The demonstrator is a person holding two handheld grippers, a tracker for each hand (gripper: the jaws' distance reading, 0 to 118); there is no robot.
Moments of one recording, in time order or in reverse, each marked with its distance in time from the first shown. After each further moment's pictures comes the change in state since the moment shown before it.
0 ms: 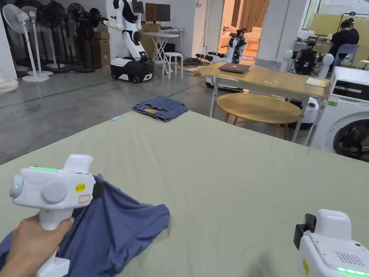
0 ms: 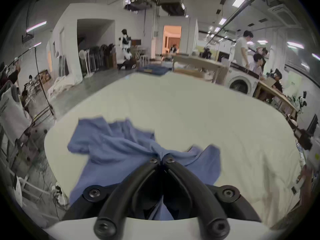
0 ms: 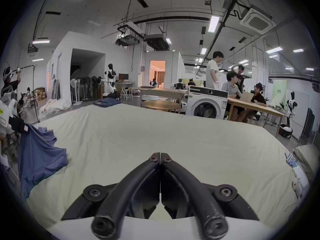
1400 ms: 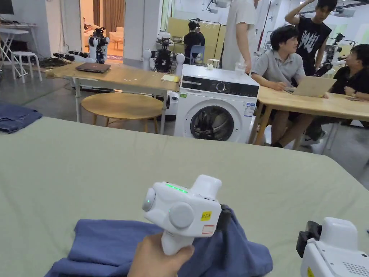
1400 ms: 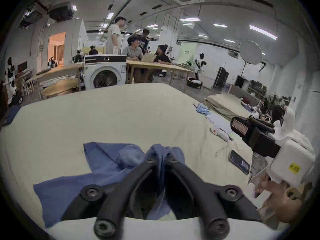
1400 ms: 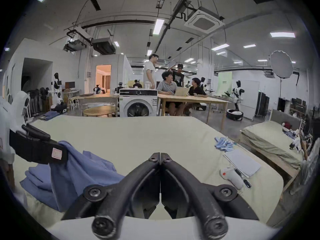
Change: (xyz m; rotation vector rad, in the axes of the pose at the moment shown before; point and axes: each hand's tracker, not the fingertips) left arm 0.509 -0.052 0.030 -0.103 -0.910 -0.440; right arm 0.234 -0.027 0.153 0.017 -0.486 -0.140
